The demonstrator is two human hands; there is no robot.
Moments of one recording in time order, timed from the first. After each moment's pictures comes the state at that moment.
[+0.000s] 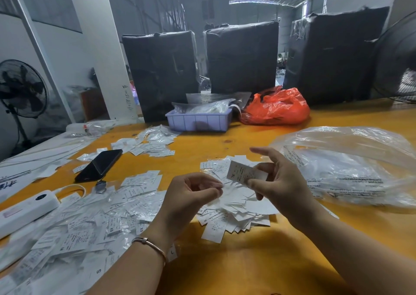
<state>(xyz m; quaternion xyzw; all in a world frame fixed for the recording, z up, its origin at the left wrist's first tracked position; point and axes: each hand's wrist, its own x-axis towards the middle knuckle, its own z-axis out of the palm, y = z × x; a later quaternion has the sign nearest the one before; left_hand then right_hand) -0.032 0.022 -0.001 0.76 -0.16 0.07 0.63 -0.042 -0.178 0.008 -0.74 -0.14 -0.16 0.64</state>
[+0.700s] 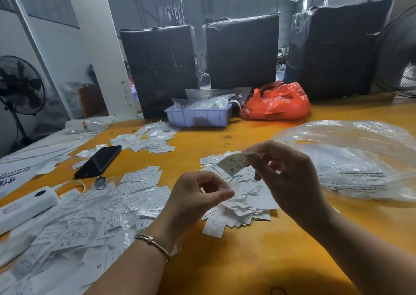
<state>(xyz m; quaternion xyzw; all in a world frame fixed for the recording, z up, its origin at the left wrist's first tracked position) -0.038 0.017 0.000 0.82 -0.24 0.10 0.51 -0.055 -0.172 0.023 -0.75 -0.26 -0.35 0.50</state>
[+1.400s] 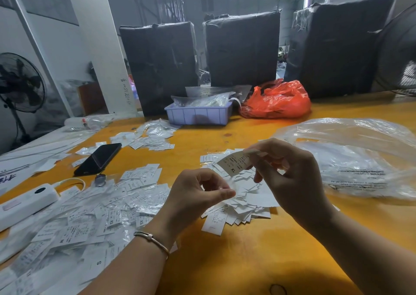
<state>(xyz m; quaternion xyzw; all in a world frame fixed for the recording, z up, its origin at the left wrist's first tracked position) -0.037 0.019 -0.001 0.82 -0.26 0.09 0.50 -0.060 -0.173 0.022 -0.75 -0.26 -0.36 0.49</state>
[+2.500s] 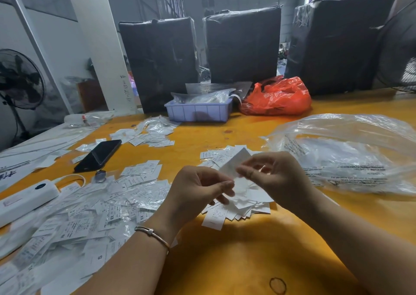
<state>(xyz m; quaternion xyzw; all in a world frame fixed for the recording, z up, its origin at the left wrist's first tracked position) -0.038 0.017 0.000 0.80 -0.24 0.05 0.55 -0.045 -0.176 0.012 -0.83 -0.23 -0.21 0.46</state>
